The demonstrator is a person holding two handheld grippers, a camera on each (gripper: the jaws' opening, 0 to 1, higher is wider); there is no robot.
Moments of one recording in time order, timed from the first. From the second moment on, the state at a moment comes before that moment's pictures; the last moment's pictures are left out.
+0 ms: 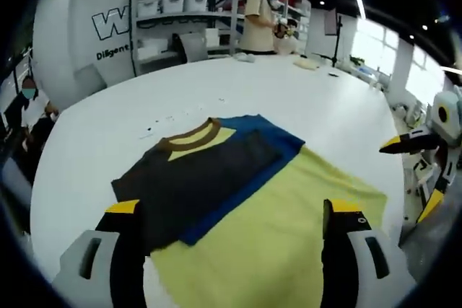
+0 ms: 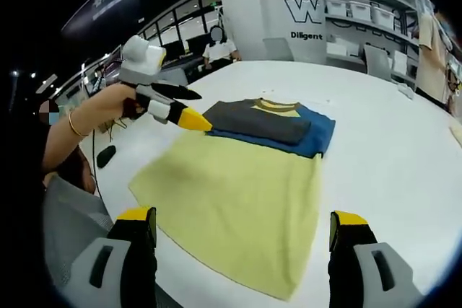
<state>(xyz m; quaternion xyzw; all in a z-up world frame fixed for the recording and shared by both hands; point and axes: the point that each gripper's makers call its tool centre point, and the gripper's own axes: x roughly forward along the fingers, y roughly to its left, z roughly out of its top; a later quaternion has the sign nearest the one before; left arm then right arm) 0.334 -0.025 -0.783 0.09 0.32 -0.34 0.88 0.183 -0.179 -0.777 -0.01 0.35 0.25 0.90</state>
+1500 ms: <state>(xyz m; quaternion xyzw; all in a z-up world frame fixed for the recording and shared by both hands) 0.197 0.075 -0.842 0.04 0.43 -0.27 0.86 0.171 -0.171 -0.799 -0.01 0.37 0.26 0.89</state>
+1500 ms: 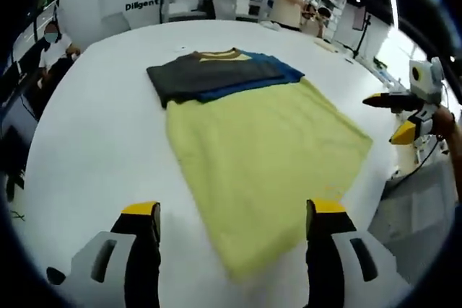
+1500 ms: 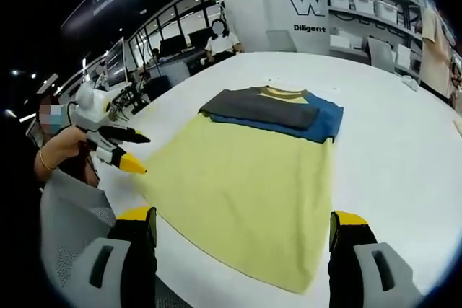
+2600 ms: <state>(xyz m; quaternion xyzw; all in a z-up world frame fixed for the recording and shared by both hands) 0.159 0.087 -0.862 0.03 0.48 -0.23 0.84 0.142 -0.213 -0.847 0.00 0.46 0.18 0.87</state>
